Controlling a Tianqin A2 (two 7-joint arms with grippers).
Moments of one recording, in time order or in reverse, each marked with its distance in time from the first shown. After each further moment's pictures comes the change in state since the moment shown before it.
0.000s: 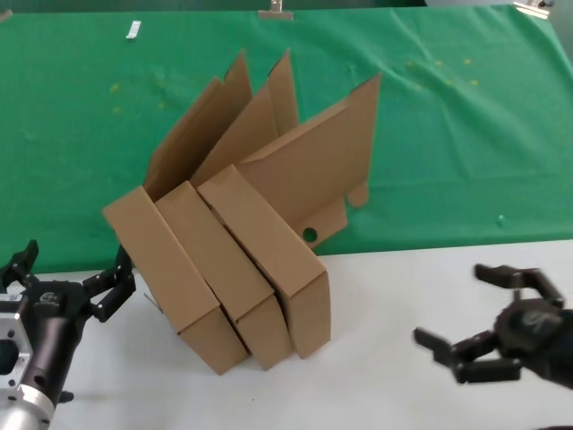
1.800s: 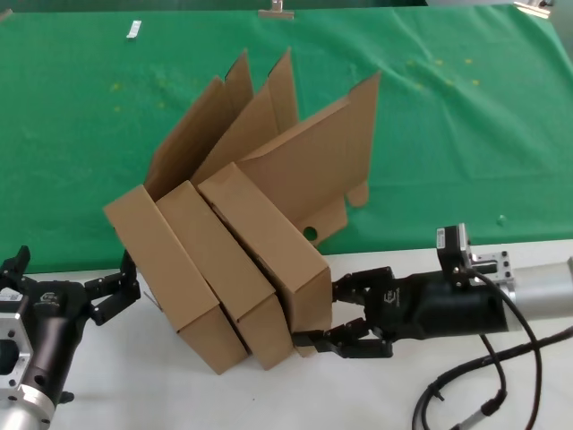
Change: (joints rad) left arm 0.000 0.000 0.000 0.000 0.000 0.000 0.000; right arm 0.924 -0.569 -0.224 -1.256 -0.383 -0.787 -0.423
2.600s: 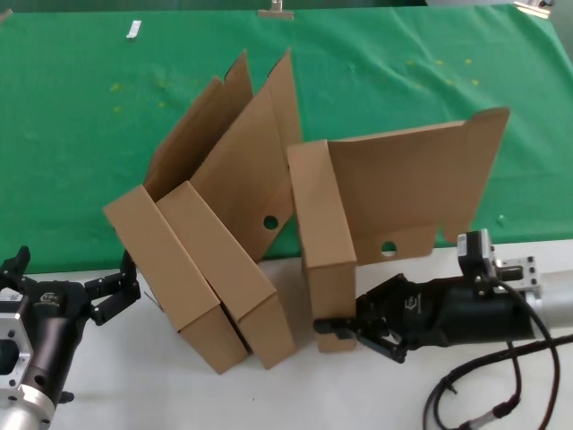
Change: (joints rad) left arm 0.000 0.000 0.000 0.000 0.000 0.000 0.000; right arm -0.173 0.125 0.028 0.417 -0.022 0.056 0.207
